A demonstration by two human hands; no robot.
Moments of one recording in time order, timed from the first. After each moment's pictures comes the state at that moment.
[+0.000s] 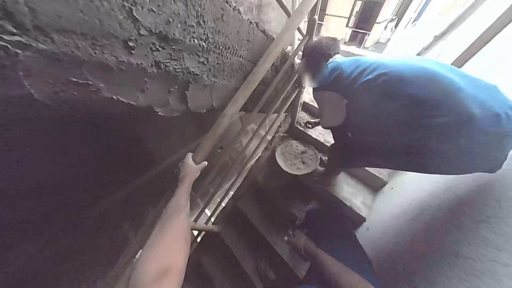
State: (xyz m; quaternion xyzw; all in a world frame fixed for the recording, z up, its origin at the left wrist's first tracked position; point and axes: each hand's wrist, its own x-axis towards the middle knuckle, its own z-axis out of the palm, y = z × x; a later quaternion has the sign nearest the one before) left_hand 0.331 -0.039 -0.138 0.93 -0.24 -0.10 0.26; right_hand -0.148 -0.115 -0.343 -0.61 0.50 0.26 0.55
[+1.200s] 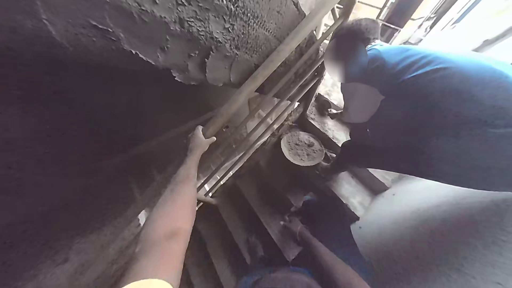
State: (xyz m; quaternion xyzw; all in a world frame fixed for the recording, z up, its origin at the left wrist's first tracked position) left_hand 0.335 -0.041 -0.144 0.93 -0.23 -0.10 0.28; right_hand -0.148 -0.118 -0.351 -0.63 0.49 0.25 0.55
